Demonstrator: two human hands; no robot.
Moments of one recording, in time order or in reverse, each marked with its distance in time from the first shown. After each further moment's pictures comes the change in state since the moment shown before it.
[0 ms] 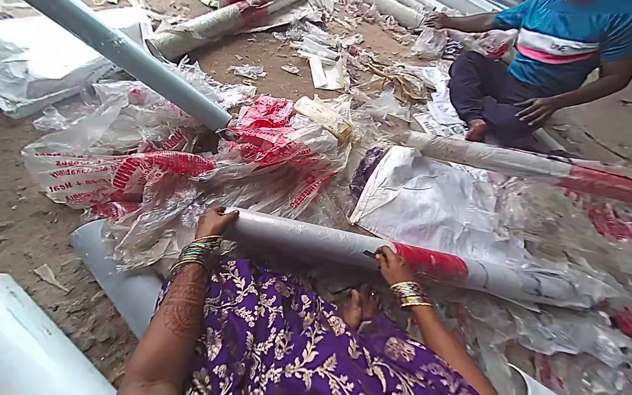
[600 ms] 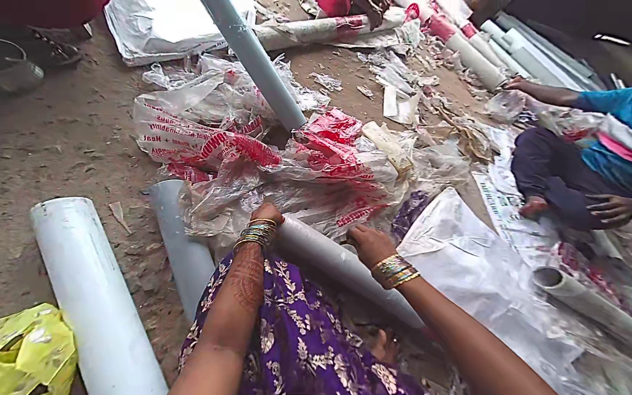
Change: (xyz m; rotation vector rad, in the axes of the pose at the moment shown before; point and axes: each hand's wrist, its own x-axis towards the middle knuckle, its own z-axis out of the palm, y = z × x) left_hand -0.001 0.002 -0.039 0.084 -0.282 -0.191; right_hand 0.017 -0.263 -0.010 -0.624 -0.311 -0.559
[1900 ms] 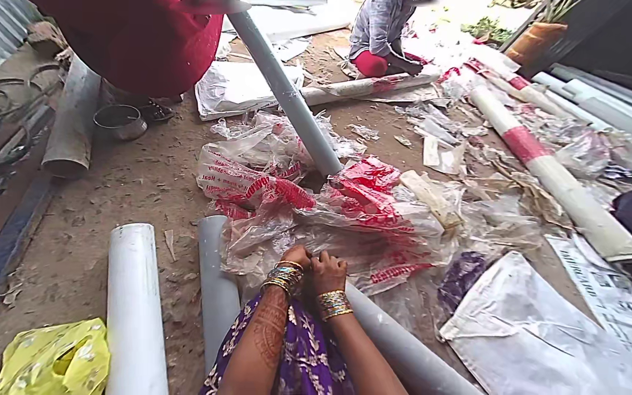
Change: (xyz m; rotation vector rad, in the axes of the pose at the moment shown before) left_hand 0.019 -0.015 -0.005 -0.023 -0.074 0.140; right_hand 0.106 -0.133 0.055 0.044 0.399 -0.030
